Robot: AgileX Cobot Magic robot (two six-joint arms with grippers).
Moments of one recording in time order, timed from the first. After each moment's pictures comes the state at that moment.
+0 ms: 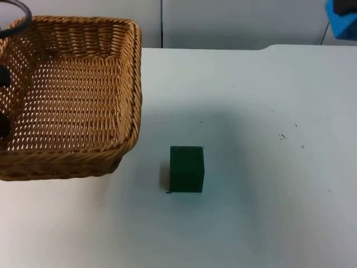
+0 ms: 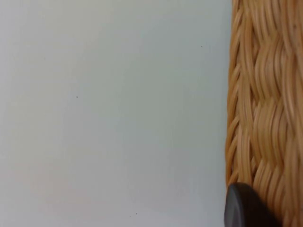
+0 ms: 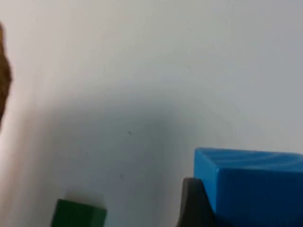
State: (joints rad) right arm 0.38 1.37 -1.09 -0.04 0.57 0.19; left arm 0.08 1.56 -0.70 -0.96 0.52 0.73
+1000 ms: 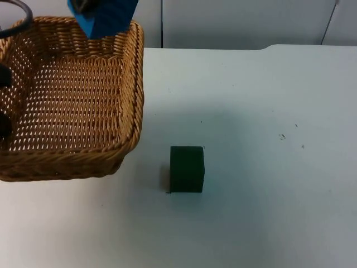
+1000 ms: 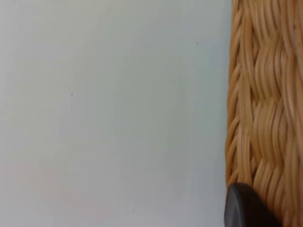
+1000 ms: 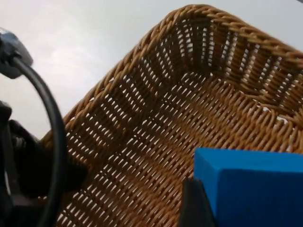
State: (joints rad) right arm 0.83 1.98 -1.74 -0.04 0.63 0.10; left arm 0.08 1.56 -0.70 -0.97 0.53 0.73
